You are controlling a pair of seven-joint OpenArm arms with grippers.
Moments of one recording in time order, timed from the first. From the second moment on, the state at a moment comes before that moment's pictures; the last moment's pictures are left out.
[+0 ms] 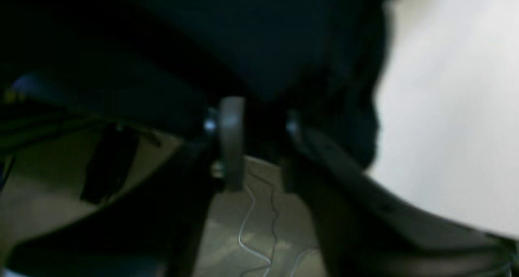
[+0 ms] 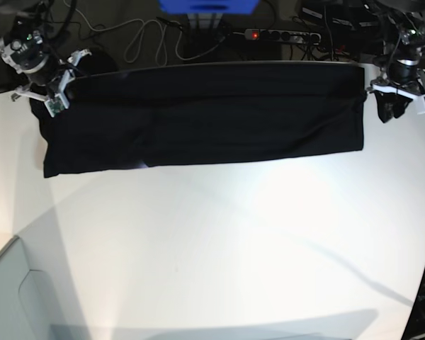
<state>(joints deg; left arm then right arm) 27.5 -8.0 -50.0 104.7 -34.6 -27.7 38.2 -33.5 11.0 27.6 113.4 3.7 44.8 -43.0</state>
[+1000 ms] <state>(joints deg) 22.4 -8.5 -51.1 95.2 -35.2 -28.1 45.2 -23.2 7.6 31.9 100.8 3.7 44.8 -42.8</state>
